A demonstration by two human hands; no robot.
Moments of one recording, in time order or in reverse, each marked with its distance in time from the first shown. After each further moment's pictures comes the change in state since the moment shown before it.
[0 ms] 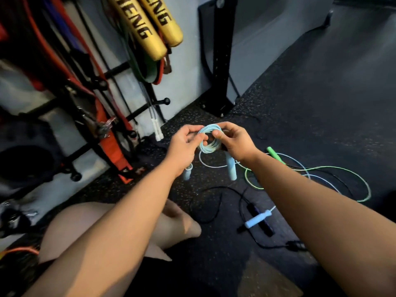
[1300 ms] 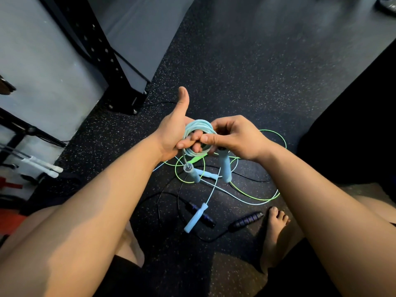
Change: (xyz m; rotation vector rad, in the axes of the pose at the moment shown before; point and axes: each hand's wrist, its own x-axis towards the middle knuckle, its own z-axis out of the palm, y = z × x) left_hand 0.084 0.059 0.283 0.105 -0.856 -0.331; right_hand -0.082 -0.028 -0.277 -0.206 0.100 0.102
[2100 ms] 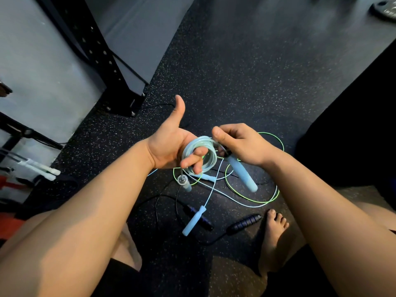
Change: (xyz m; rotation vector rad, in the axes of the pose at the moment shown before) left_hand -0.002 -0.001 -0.011 -0.028 -0.462 -0.147; right_hand -0.007 0.006 -0.010 -0.192 -0.009 0.048
